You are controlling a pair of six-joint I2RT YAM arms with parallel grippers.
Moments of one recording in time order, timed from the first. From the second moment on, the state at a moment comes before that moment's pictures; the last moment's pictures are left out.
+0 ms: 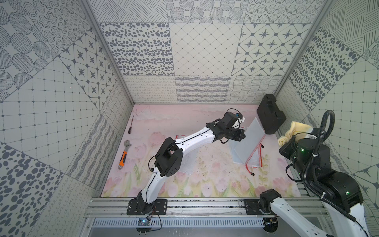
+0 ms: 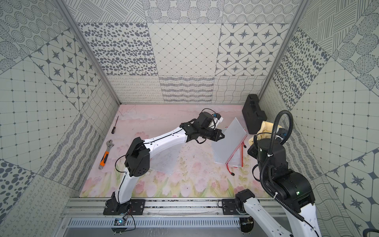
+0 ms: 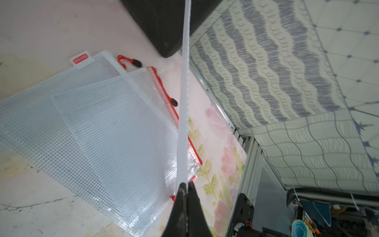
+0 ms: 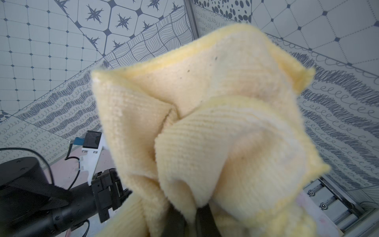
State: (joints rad) left arm -0.93 2.21 1.90 -0.31 0.40 -0.58; right arm 0.38 0.68 1.32 -1.20 0.60 0.69
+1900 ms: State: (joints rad) left arm -0.28 1.76 1.18 -0.83 0.09 -0.08; right arm 0.51 1.17 0.95 -0.72 0.01 0.80
